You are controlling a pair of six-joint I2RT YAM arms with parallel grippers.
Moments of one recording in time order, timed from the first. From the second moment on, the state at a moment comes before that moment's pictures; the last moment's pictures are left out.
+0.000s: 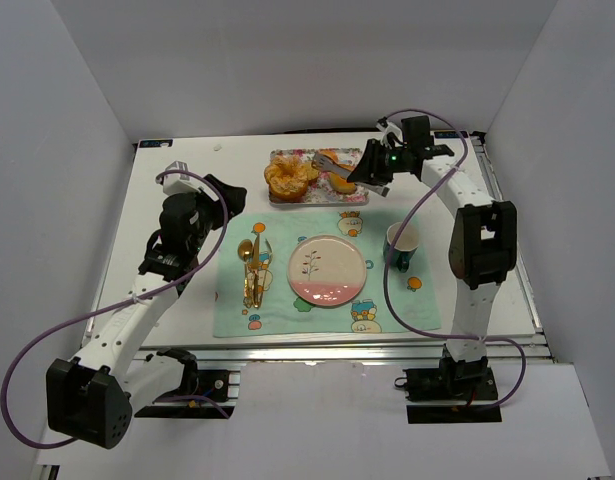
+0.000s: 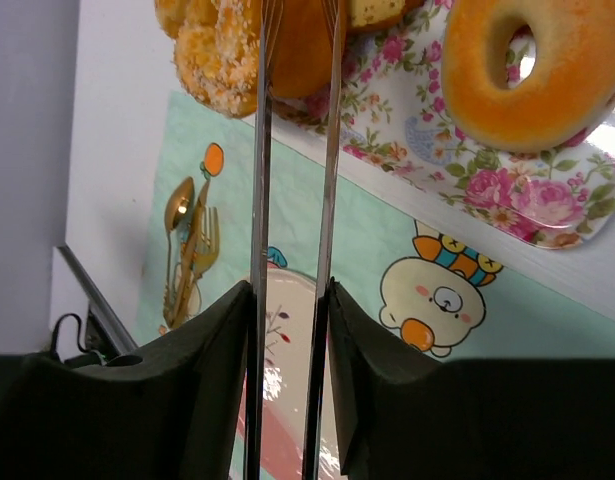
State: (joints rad) left arm -0.28 1.04 0.78 0.06 -0.10 -0.72; right arm 0.21 2.04 1.74 -0.48 -0.72 0.30
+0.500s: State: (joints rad) left arm -0.28 1.03 0.77 0.07 -0.12 -0.75; right arm 0.22 2.09 1.69 -0.42 -0.67 0.48
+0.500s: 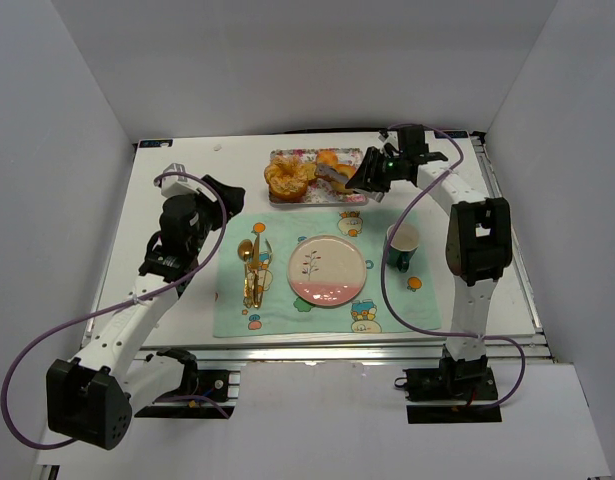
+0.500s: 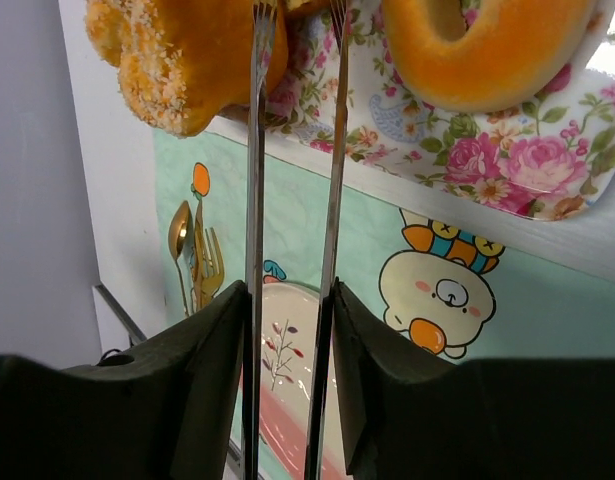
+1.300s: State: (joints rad) left arm -0.28 1.03 0.76 0.07 -0.12 -0.75; right arm 0.24 2.09 1.63 -0.32 -0.64 0.67
